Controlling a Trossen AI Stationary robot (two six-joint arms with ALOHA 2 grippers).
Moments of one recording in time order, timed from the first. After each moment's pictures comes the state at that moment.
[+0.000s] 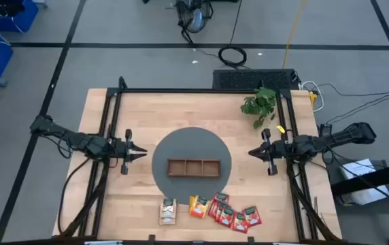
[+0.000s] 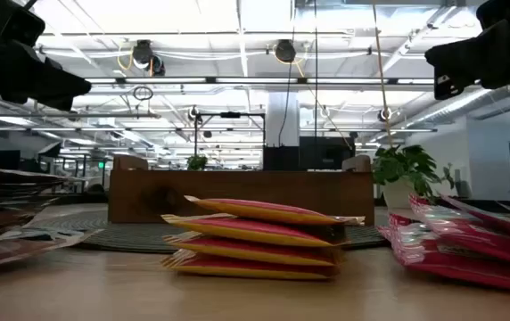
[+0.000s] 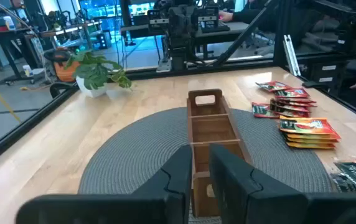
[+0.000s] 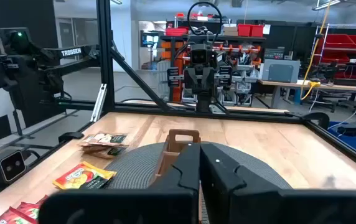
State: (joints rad) left arm -0.37 0.18 0.04 0.00 -0.34 0.04; right arm 0.25 0.26 0.02 0.31 0.16 -0.04
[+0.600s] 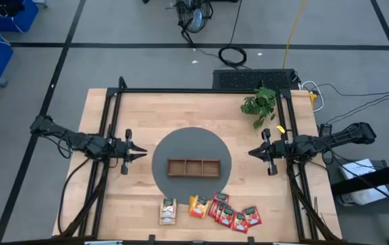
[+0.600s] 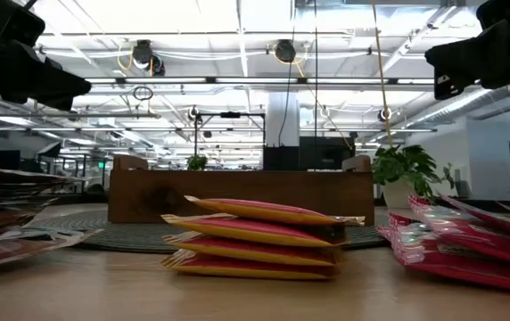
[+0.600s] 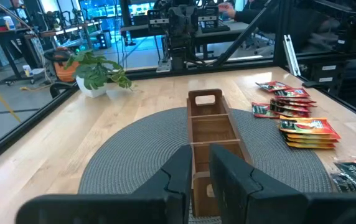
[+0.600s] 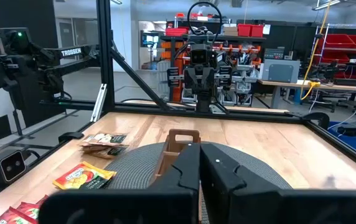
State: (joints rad) left arm -0.37 0.18 0.04 0.00 -0.34 0.04; right arm 0.25 0.26 0.02 0.31 0.16 -0.04
